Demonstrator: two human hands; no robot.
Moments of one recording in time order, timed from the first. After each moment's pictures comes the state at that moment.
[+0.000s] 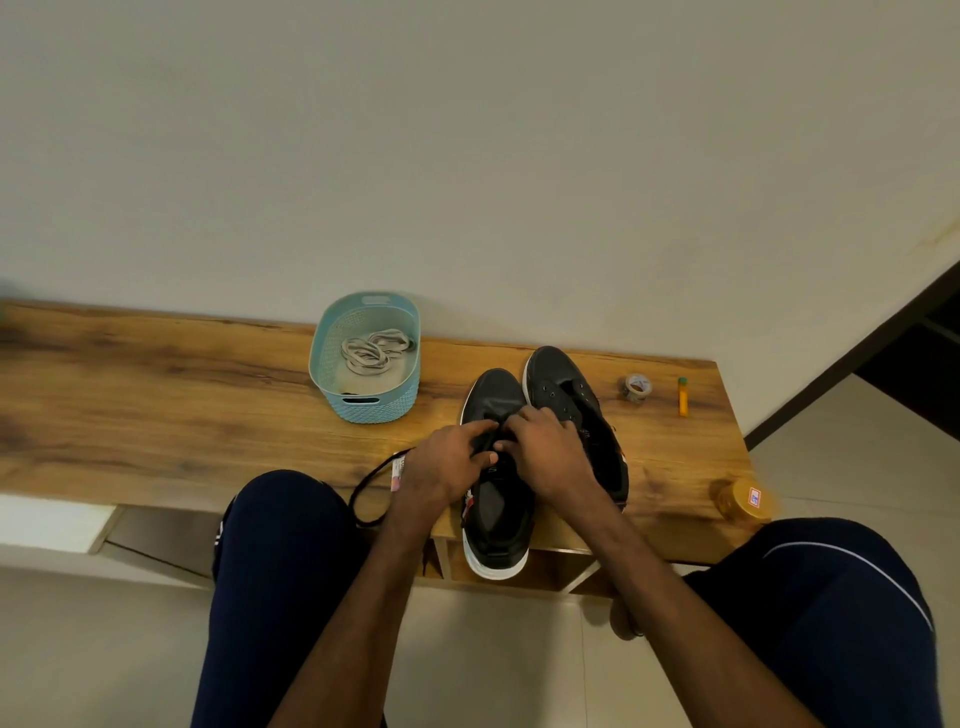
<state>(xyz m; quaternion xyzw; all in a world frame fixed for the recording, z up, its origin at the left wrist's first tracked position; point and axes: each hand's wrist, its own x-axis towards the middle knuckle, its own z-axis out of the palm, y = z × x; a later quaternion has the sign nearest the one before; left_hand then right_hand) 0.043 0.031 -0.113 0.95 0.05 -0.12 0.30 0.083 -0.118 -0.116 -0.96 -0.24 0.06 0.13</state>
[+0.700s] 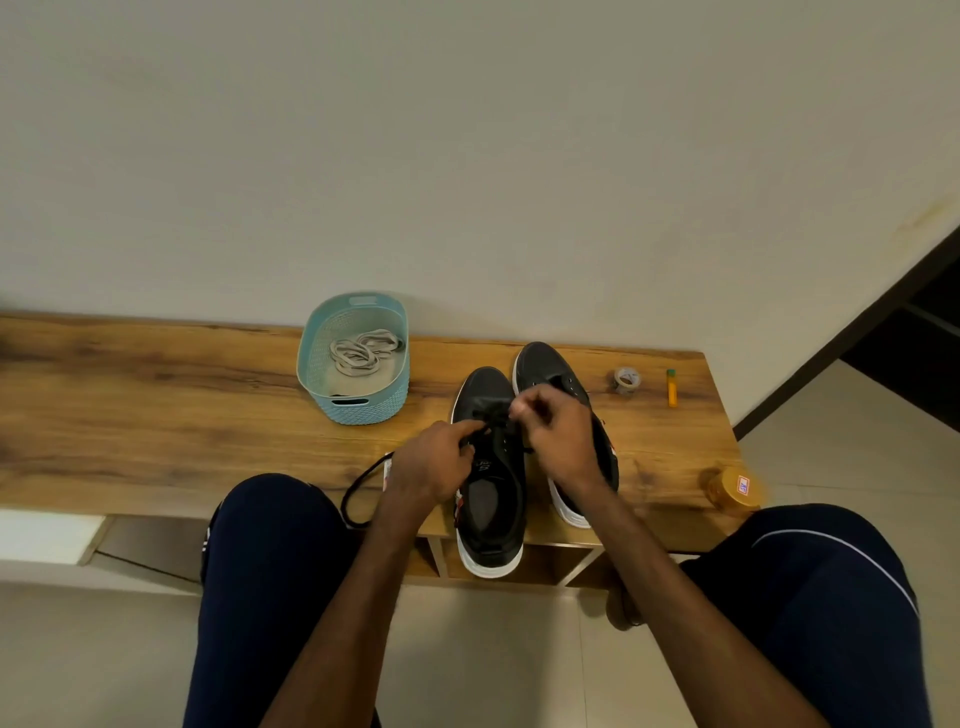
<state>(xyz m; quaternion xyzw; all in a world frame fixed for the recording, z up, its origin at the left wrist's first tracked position) 0.042 0.034 -0.114 0.96 0.03 -0.11 0.27 0.082 -0.135 -0.109 -0.84 -0.08 -0.01 0.54</state>
